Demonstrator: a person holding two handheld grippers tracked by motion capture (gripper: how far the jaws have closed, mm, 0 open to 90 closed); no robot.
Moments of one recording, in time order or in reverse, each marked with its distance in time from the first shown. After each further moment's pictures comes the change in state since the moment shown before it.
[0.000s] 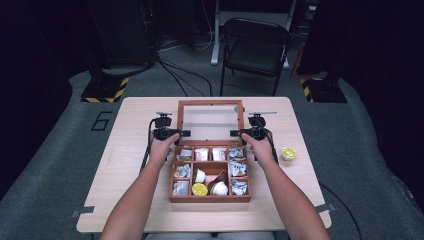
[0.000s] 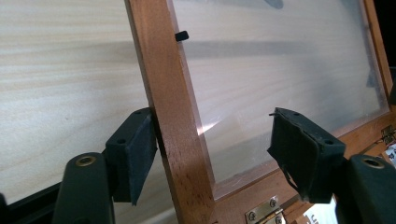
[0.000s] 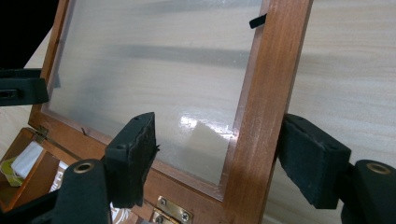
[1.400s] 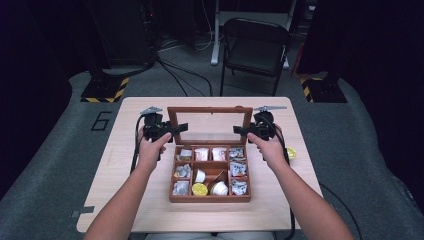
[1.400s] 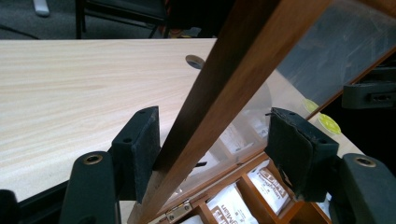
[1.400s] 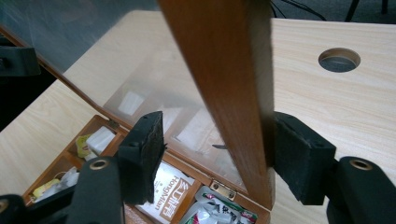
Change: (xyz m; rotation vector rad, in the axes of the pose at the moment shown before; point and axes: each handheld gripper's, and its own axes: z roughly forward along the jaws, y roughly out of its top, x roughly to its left) left arm -0.039 0.003 -0.079 -0.217 -0.147 0.185; right arm 0.047 0.008 -0.077 -0.097 0.024 -0.185
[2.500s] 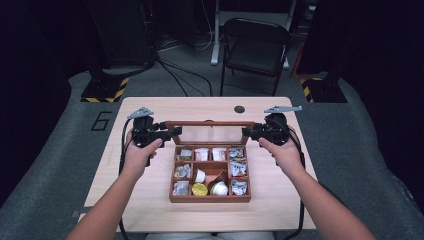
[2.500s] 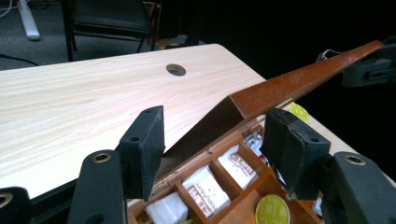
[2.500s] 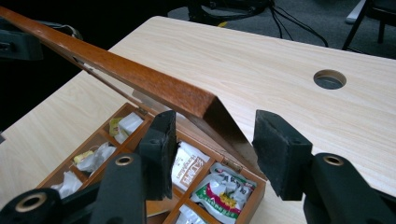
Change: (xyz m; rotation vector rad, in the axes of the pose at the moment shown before) left arm -0.029 0.005 -0.050 -0.006 -0.032 0.104; right arm 0.023 0.001 -0.063 -0.030 0.019 -0.114
